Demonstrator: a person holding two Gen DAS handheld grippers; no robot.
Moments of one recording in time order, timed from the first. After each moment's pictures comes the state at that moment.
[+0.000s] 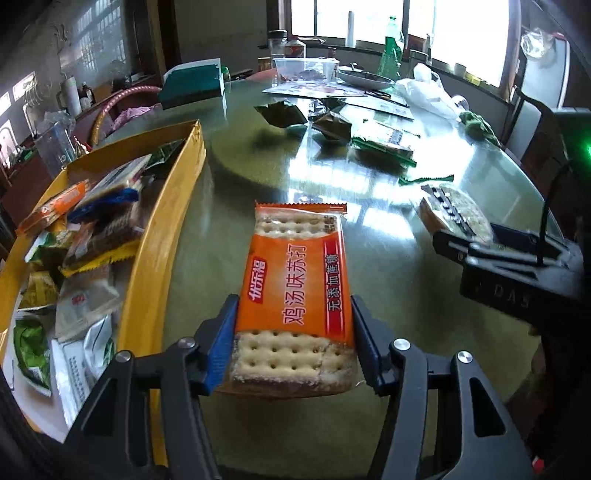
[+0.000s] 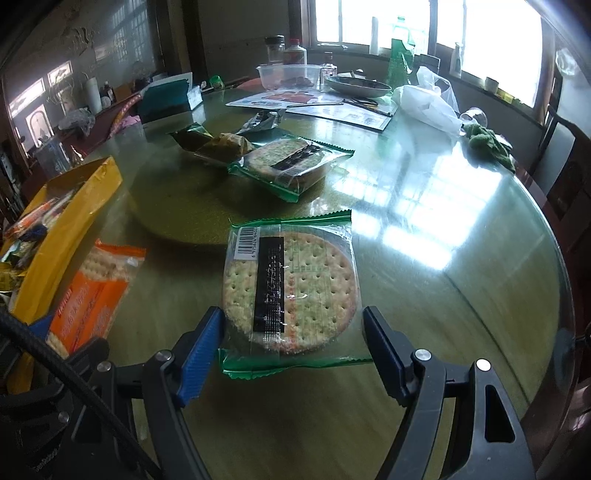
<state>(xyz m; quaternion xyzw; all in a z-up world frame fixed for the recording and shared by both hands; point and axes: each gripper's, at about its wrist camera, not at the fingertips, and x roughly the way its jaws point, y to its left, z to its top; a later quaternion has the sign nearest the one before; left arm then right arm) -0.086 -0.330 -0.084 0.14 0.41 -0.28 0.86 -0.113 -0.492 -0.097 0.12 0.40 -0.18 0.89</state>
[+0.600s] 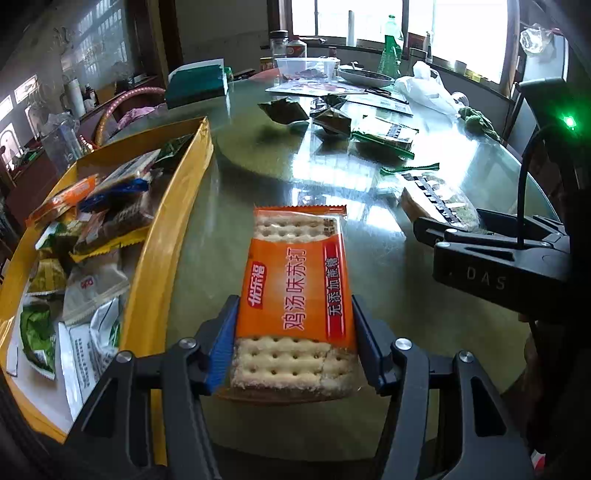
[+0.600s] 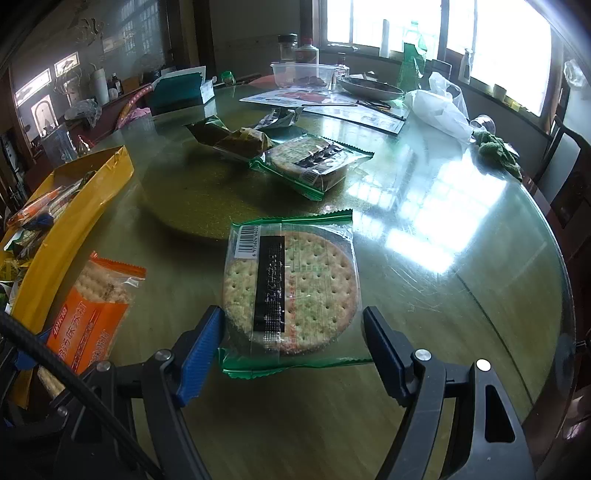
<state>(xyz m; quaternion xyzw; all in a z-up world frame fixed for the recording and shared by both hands) -0.093 -0.325 -0.084 0.14 0.41 -0.27 0.86 -0.102 -0.477 -0.096 0.10 0.41 -0.17 0.89</state>
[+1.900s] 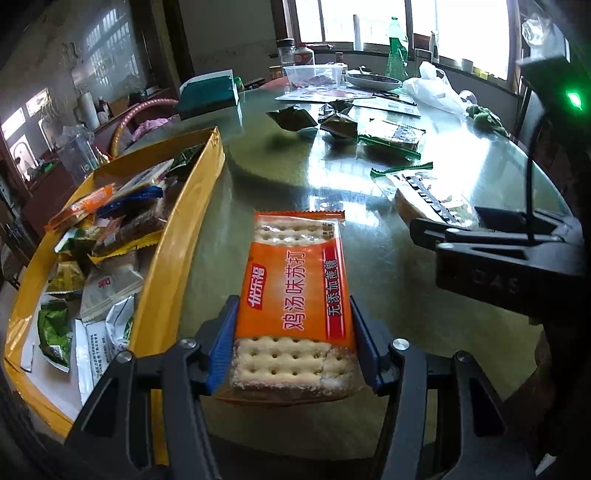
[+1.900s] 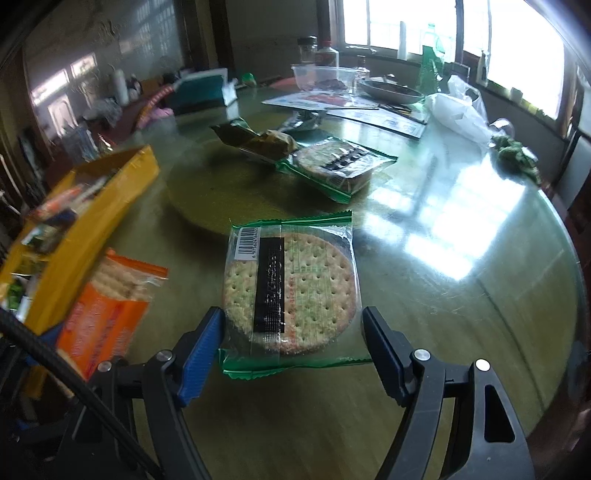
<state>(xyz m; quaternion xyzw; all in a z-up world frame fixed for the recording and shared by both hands) -0.105 -0.325 -0.081 0.16 0.39 -0.24 0.88 -0.105 -0.475 -0.094 0.11 0.40 -0.12 0.90</state>
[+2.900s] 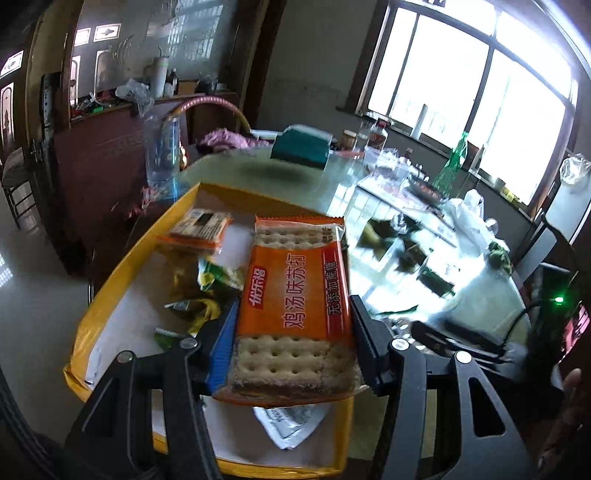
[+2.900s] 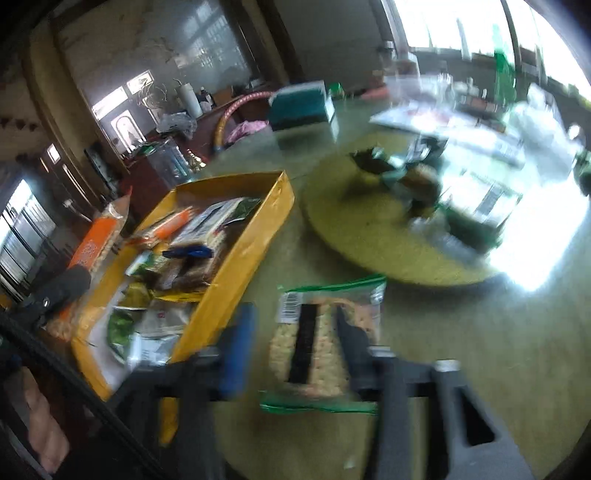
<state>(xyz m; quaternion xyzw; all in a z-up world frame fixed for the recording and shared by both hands) -0.042 -0.183 0.003 -0.04 0.36 -0.21 0.91 -0.064 -0.403 -0.056 0.15 0.37 0.00 0.92</state>
